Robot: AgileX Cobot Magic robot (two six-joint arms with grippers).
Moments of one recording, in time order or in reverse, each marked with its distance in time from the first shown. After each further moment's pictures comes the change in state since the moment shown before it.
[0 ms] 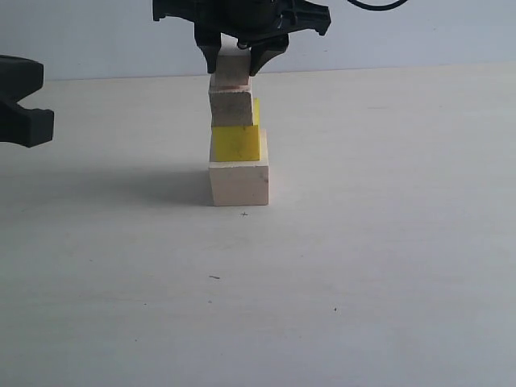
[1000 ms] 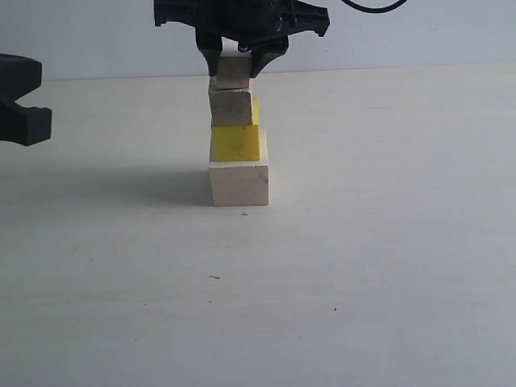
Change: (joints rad) left arm 0.000 -0.003 0.000 -0.004 0.000 0.000; right arm 0.000 0.016 -0.008 -0.010 0.003 -0.010
